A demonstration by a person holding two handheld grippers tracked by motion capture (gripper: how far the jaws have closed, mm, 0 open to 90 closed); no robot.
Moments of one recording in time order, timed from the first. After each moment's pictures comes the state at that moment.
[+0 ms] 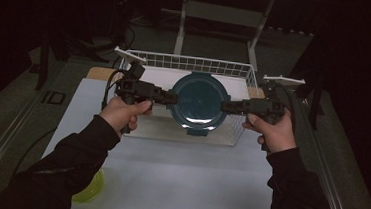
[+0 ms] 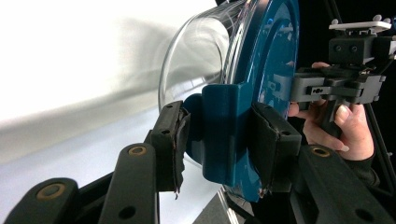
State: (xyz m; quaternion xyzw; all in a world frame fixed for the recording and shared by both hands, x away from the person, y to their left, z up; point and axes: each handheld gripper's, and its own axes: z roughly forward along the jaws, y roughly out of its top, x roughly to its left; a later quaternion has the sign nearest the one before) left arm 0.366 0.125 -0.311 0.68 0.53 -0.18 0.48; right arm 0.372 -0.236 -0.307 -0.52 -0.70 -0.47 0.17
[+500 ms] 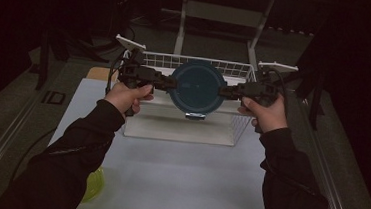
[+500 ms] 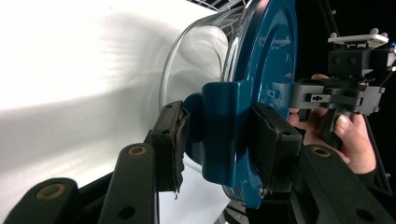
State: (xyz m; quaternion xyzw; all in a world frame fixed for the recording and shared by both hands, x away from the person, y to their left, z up) left arm 0.408 0.133 -0.315 0.66 0.54 -0.18 0.49; right arm 0.415 -0.227 -0.304 -0.54 -0.68 -0.46 0.17
